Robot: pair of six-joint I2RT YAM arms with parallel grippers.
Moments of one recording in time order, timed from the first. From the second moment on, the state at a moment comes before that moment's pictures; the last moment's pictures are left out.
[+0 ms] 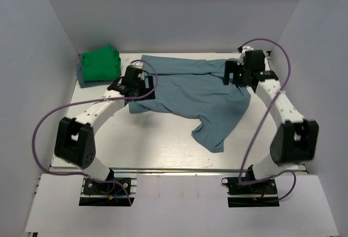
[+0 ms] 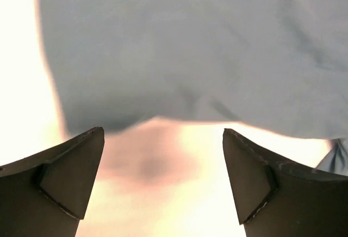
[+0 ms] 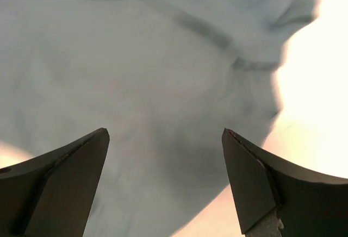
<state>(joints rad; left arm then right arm) -0.40 1.63 1.23 -0.43 -0.09 -0.34 0.11 1.64 1.41 -0.52 -0.08 0.07</state>
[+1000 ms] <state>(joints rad) -0.17 1.61 0.82 -0.15 -0.13 -0.47 0.46 1.08 0.57 -0.60 -0.07 0.42</state>
